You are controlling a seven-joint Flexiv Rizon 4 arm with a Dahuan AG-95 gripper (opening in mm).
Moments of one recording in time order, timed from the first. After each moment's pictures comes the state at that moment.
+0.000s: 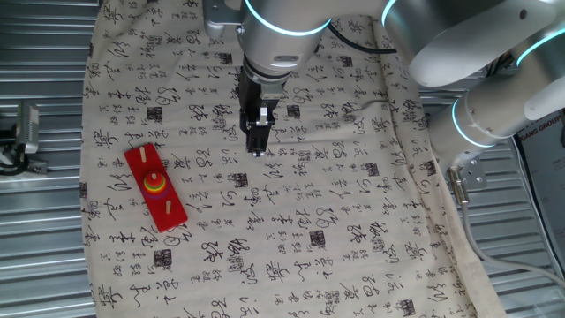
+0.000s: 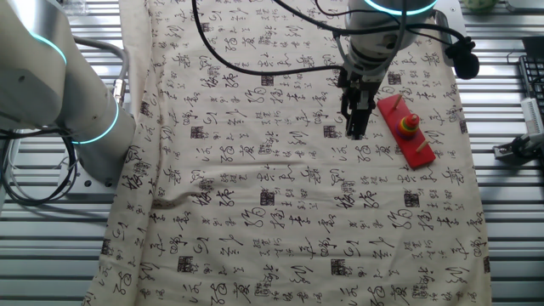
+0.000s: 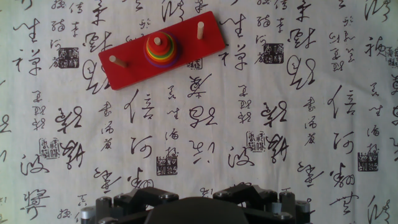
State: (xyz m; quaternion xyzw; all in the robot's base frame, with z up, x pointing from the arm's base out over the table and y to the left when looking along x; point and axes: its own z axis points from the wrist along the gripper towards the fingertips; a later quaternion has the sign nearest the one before) arm 0.500 0.000 0.170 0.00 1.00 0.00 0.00
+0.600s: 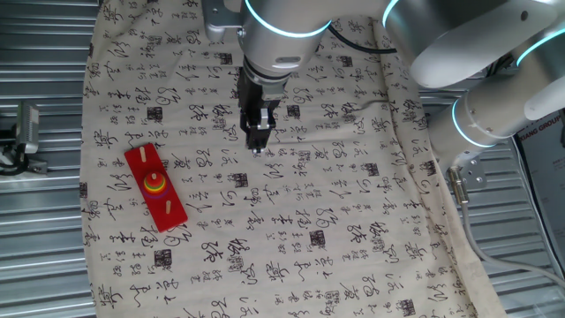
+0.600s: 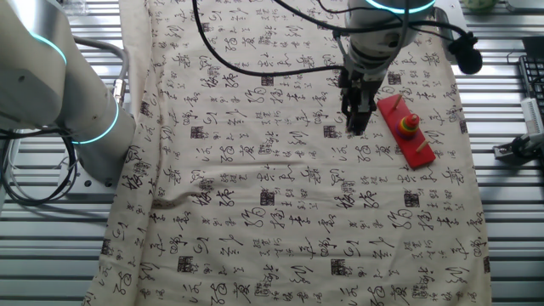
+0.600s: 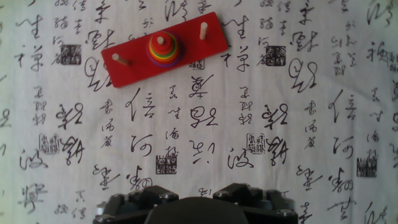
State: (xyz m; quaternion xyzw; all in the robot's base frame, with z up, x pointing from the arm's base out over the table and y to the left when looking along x) arm 0.500 0.000 0.170 -0.05 1.00 -0.01 0.00
